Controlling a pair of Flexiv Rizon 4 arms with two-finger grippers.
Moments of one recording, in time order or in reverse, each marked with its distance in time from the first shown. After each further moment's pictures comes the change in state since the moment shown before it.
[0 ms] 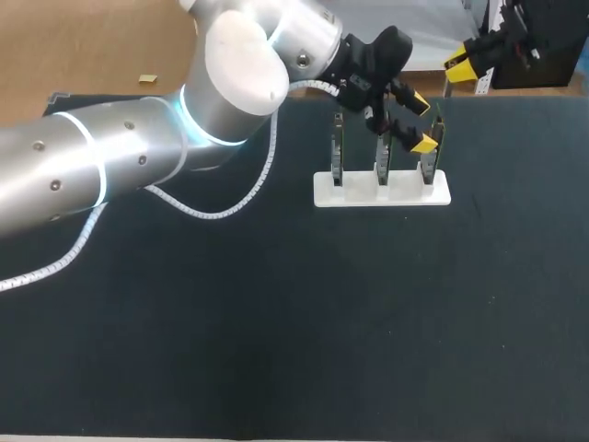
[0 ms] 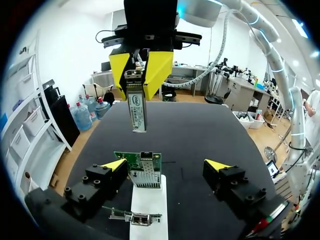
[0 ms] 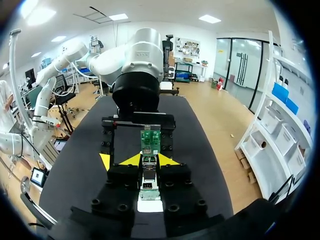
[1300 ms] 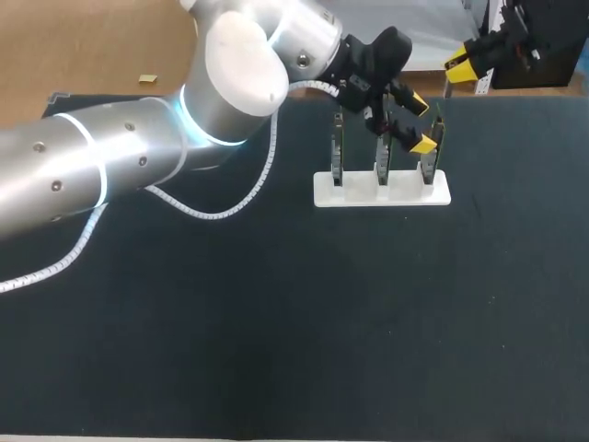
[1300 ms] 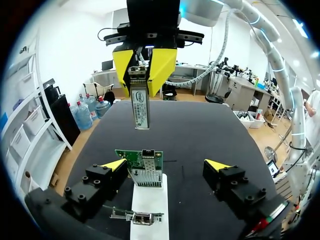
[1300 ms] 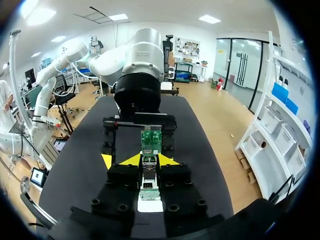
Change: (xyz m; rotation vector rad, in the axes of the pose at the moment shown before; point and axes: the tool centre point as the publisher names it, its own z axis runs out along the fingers) left arm 0.002 0.002 0.001 -0.004 0.004 -0.002; right arm 0.000 0.001 0.000 0.002 -0.002 0.000
